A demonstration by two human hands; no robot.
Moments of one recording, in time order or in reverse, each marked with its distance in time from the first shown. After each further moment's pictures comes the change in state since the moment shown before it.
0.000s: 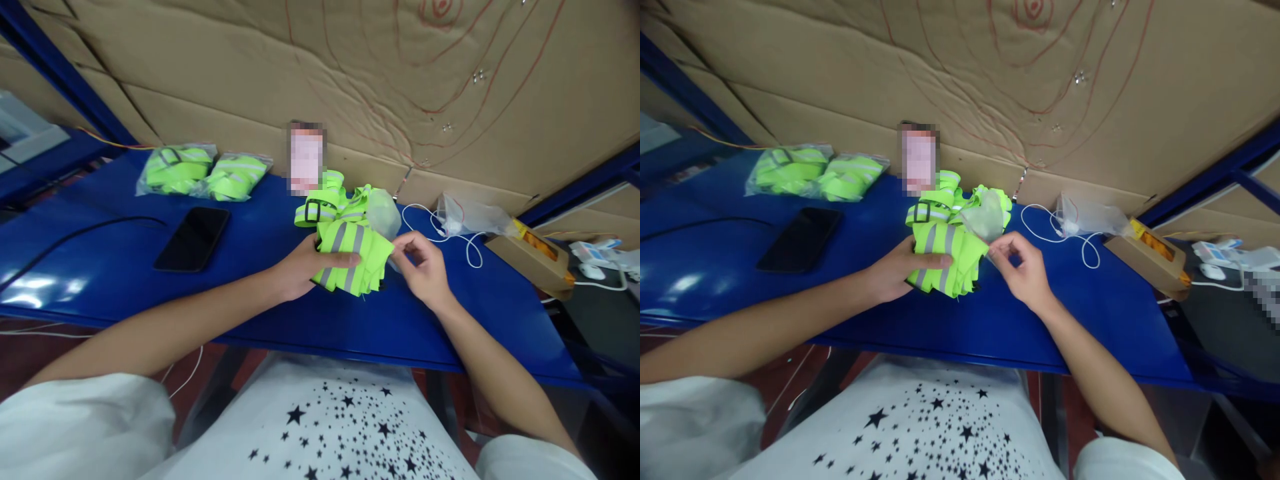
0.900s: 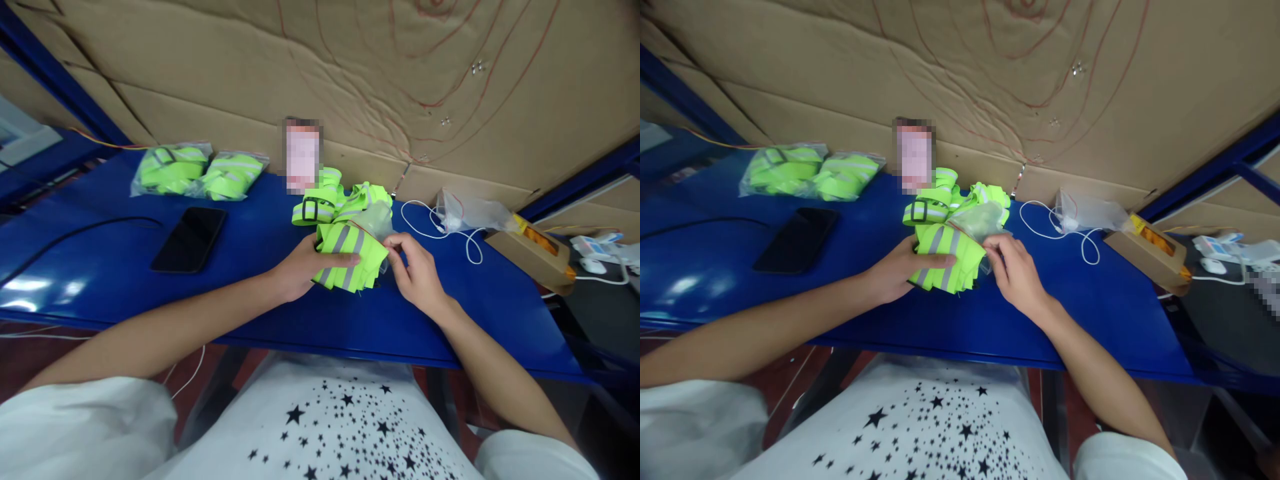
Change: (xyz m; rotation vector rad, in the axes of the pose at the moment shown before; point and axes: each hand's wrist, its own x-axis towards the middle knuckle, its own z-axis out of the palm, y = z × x) left_hand 0.005 -0.005 0.000 0.019 0.078 -0.018; right_hand -0.006 0.000 0.002 -0.369 -0.041 -0.314
